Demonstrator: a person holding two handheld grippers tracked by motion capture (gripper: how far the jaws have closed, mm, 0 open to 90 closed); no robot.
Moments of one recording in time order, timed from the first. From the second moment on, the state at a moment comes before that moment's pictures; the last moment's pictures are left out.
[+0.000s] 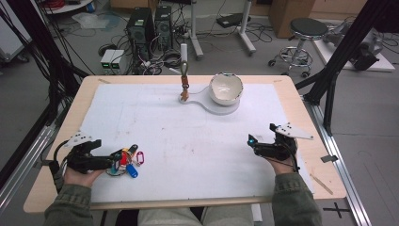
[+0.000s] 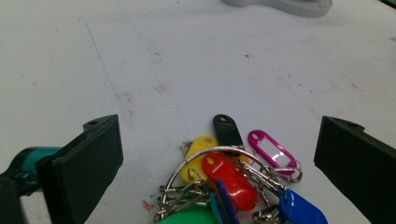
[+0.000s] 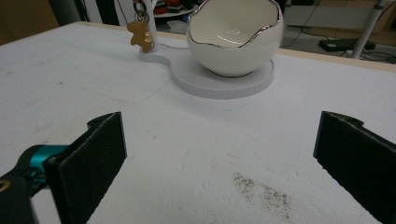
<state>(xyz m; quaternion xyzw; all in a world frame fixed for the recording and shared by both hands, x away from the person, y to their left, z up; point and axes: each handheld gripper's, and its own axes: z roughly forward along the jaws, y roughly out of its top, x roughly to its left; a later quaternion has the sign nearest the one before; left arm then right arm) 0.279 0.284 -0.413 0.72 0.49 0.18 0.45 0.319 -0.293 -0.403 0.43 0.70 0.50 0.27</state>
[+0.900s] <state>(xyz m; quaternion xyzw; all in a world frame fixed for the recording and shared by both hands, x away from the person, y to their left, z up) 0.277 0.278 -0.423 0.75 0.51 0.13 0.40 0.319 -0.292 -0.404 0.43 0.71 0.49 0.27</state>
